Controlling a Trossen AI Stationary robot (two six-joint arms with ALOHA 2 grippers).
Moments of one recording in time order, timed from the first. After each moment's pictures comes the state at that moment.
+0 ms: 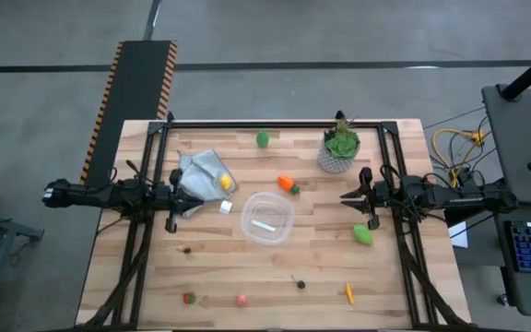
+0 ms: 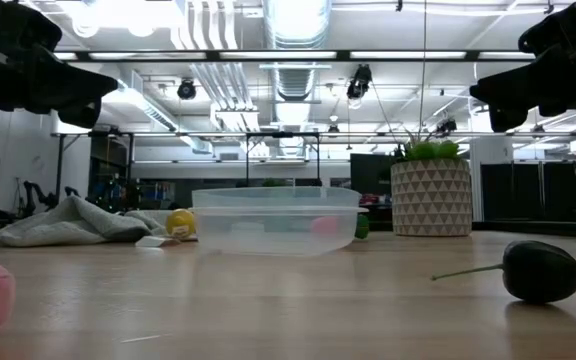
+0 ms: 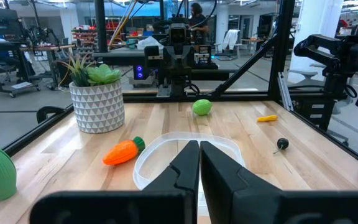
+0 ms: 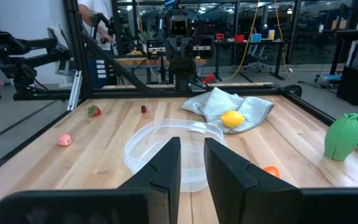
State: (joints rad) left arm -0.13 0.06 0.03 -0.02 -0.12 0.01; right arm 0.02 0.14 0.01 0.11 -0.02 0.03
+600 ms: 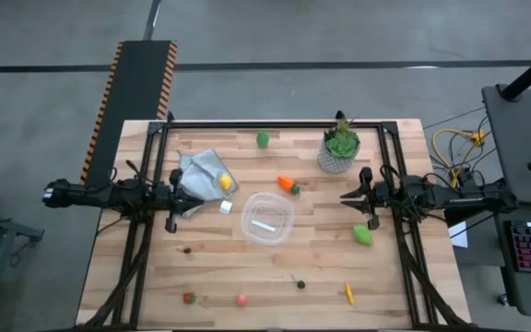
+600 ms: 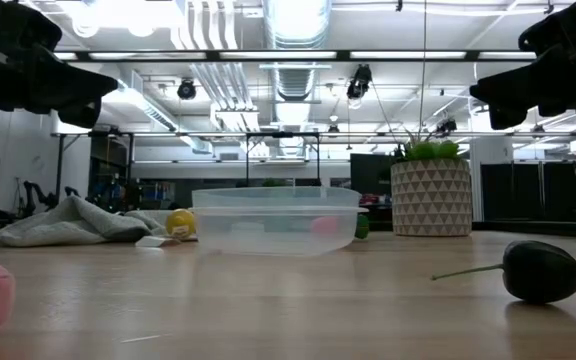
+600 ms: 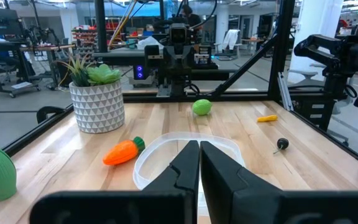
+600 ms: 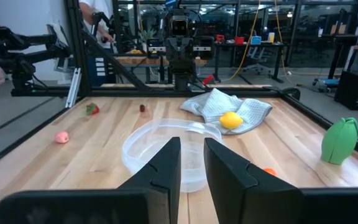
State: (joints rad) left arm -0.13 0.06 0.03 -0.02 -0.12 0.01; right arm 0.02 0.14 0.01 0.11 -0.02 -0.01
